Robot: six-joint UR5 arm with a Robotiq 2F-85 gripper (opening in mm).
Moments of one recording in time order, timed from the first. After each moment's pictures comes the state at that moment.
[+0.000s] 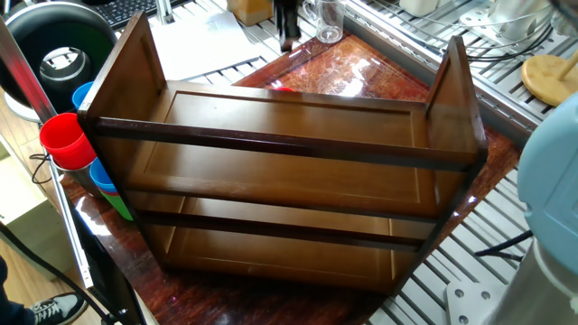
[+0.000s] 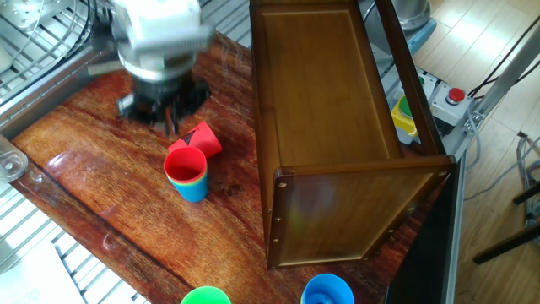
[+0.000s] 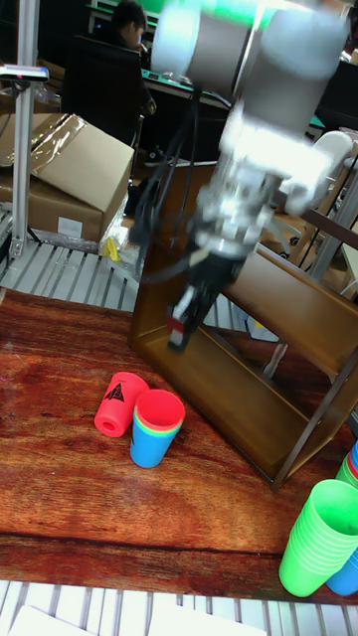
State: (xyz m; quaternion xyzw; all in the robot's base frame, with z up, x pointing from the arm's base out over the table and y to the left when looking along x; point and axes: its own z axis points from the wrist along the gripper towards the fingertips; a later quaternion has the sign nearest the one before) arm 0.583 0.002 0.257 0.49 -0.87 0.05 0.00
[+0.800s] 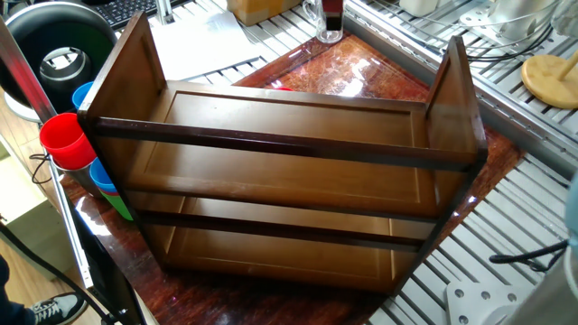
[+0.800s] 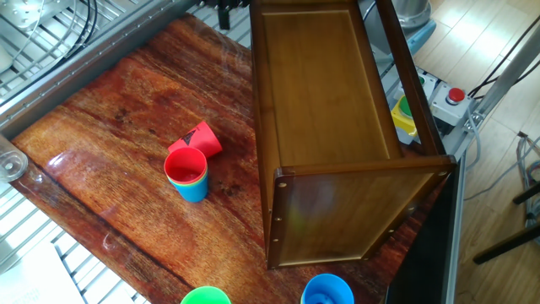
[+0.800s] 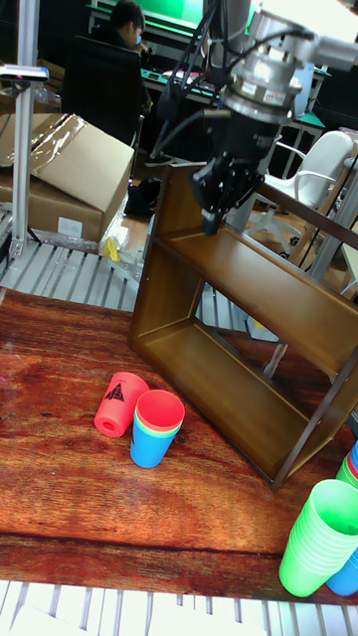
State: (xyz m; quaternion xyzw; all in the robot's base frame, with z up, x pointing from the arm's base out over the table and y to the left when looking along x) arm 0.465 0.018 0.359 0.31 -0.95 0.01 0.04
